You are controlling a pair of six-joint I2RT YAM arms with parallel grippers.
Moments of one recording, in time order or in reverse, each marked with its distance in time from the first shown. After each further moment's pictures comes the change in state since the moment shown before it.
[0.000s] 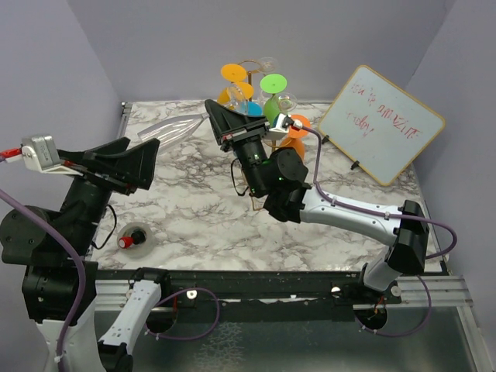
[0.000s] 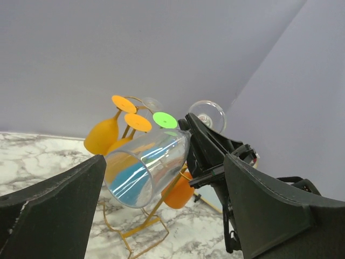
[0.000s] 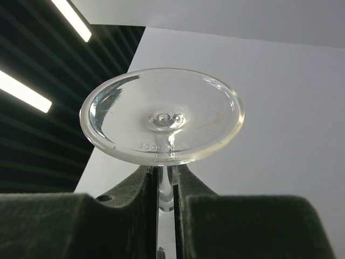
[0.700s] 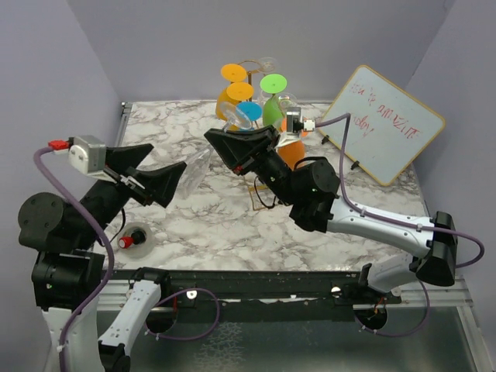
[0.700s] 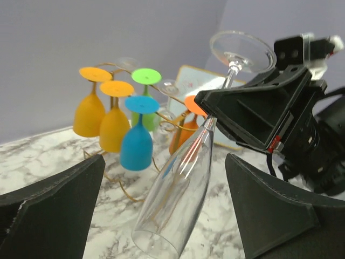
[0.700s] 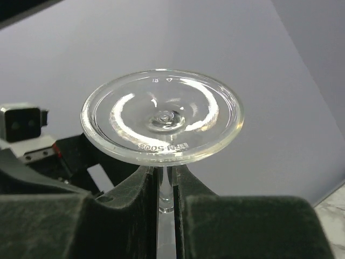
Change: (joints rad) left arm -0.026 -0.010 -0.056 -0.023 0.192 0.269; right arm 0.000 -0.185 -0.160 0.026 -0.430 -0.716
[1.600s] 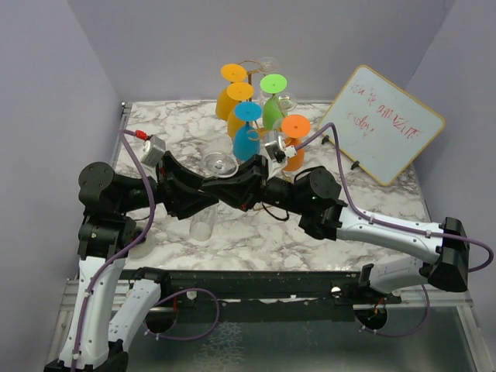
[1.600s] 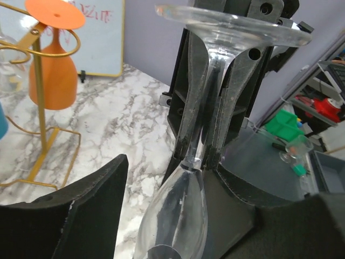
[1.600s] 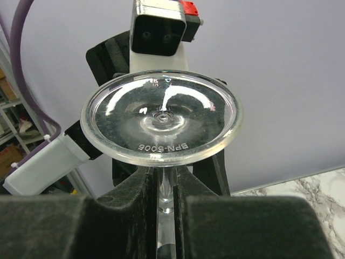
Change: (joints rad) left arm -0.016 0.042 -0.415 0.349 0.701 -0.164; right arm 0.000 -0.116 -0.174 -0.127 -0.453 -0.143
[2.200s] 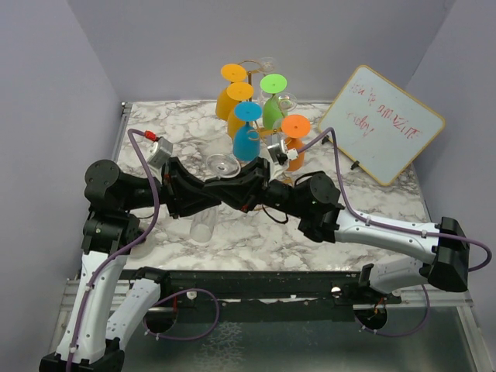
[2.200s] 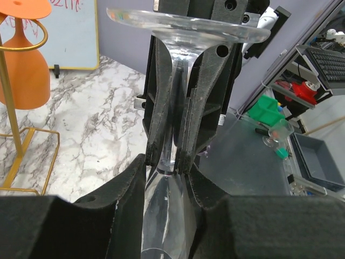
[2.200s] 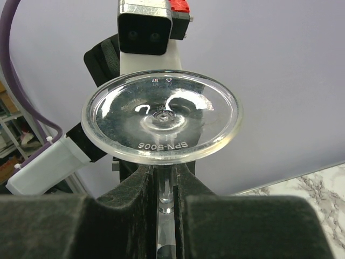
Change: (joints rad) left arm -0.047 0.023 -0.032 0.055 0.067 -0.027; right arm -0.001 0.001 -0.060 0.077 0.018 0.029
